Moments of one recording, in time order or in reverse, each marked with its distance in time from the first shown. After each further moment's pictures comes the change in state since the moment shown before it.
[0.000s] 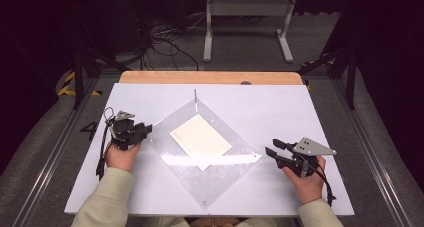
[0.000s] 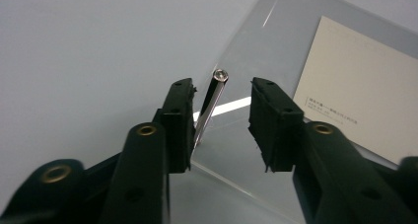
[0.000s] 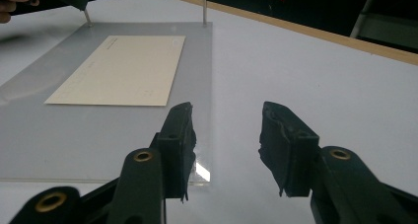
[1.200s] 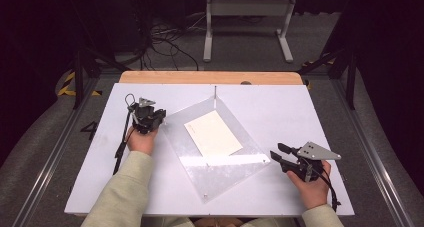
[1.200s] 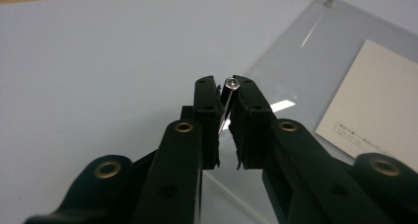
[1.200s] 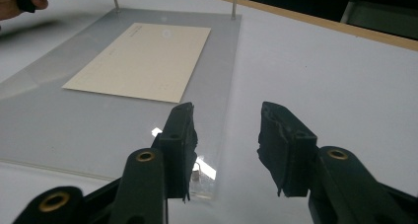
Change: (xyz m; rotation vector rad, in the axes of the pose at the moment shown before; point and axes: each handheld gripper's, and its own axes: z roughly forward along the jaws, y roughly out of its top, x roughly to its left) left arm -0.021 0.035 0.047 -0.068 -0.020 0.016; right arm 0.001 -0.007 -0.012 0.040 -0.038 0.011
